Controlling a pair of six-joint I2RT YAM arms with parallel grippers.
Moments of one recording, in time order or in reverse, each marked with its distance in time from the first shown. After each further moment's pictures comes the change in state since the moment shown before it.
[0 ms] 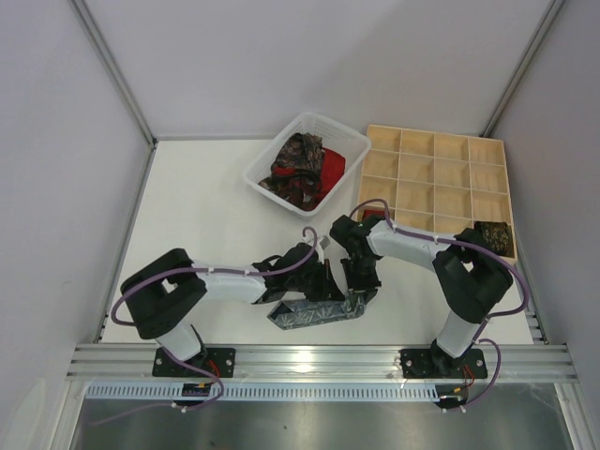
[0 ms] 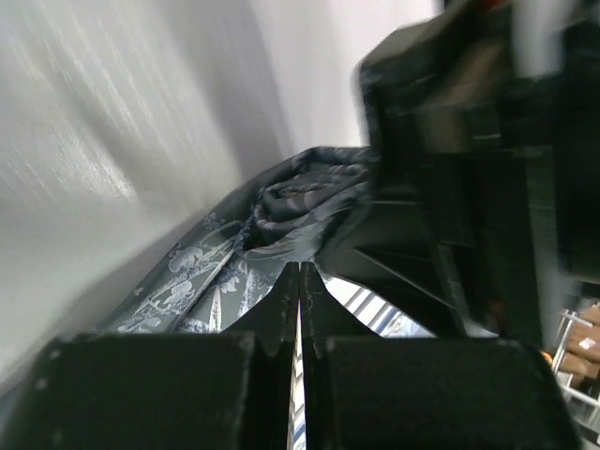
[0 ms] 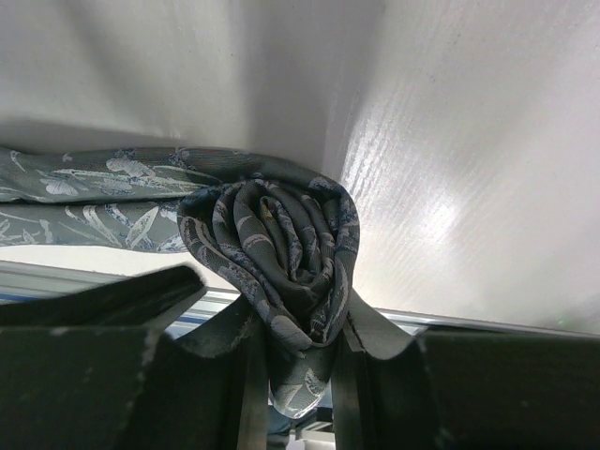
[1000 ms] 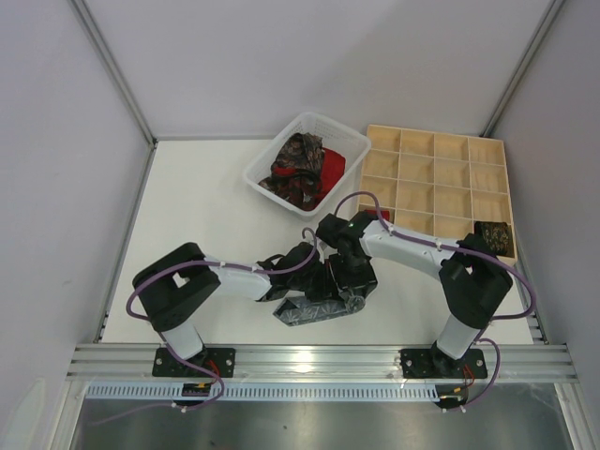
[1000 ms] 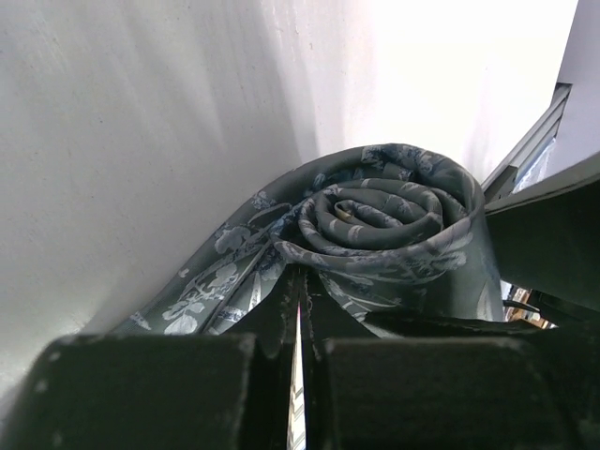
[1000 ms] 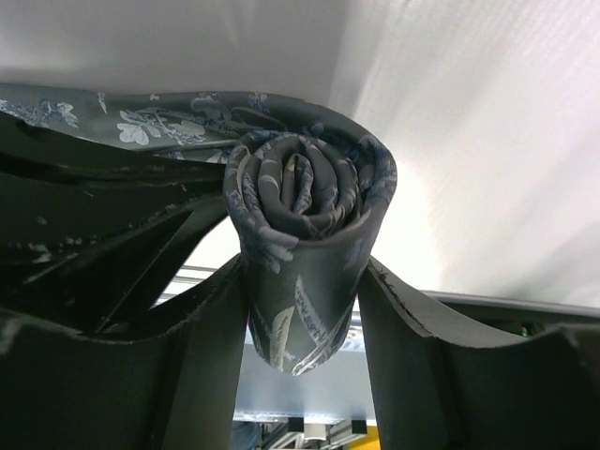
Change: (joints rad) left arm 0.020 0.100 0.012 0.034 0.033 -0.027; right arm 0.103 -0.023 0.113 -0.071 0.142 0.011
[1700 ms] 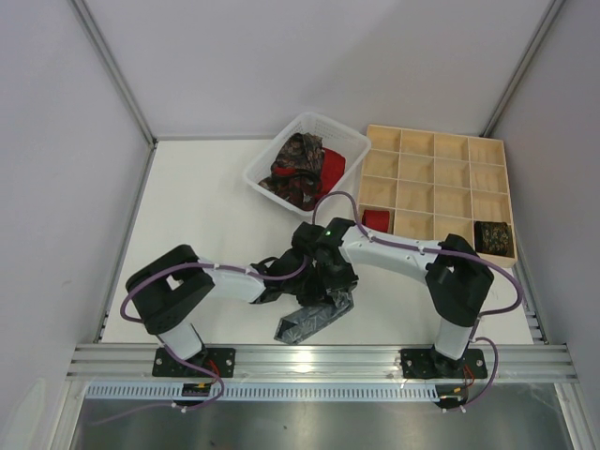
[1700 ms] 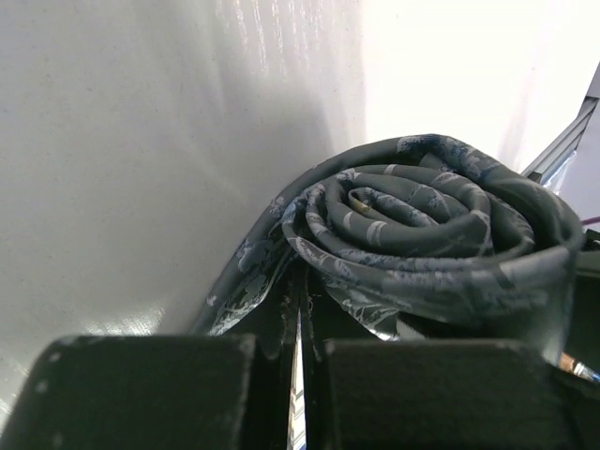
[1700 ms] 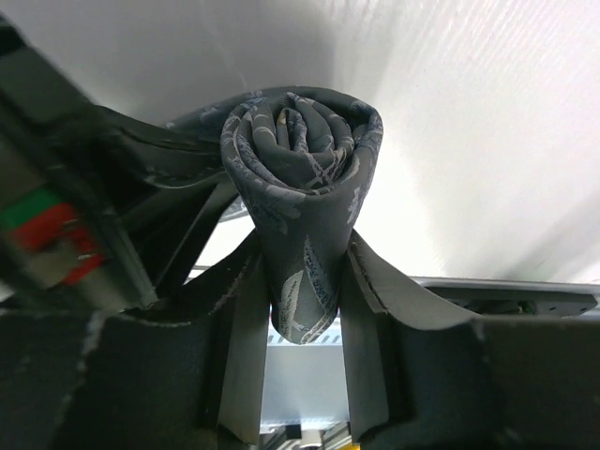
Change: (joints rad) left arm 0.019 -0.040 -0.054 -0.055 -0.012 -0.033; right arm 0.134 0.076 0.114 -0.021 0.166 0.084
